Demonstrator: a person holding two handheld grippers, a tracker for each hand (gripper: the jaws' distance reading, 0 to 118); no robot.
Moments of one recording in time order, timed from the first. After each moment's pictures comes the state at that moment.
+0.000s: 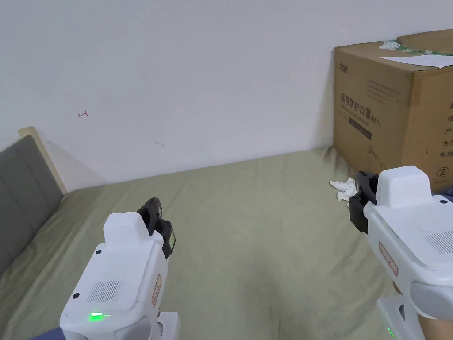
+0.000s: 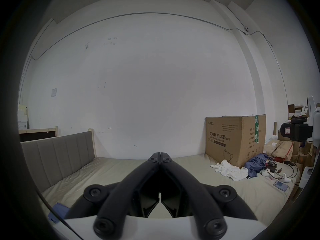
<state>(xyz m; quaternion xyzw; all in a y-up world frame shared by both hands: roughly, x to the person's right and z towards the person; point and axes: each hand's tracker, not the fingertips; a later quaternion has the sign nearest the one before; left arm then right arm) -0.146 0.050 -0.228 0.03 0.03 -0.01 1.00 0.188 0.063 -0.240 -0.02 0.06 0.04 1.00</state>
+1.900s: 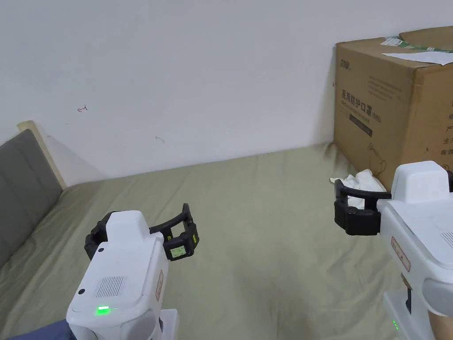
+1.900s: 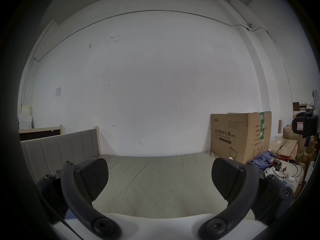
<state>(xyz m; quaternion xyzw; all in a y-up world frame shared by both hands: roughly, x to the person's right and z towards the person) -0.146 0.041 -0.234 0.02 0.05 -0.02 1.00 0.197 0.067 -0.236 0.00 0.04 0.03 1.00</state>
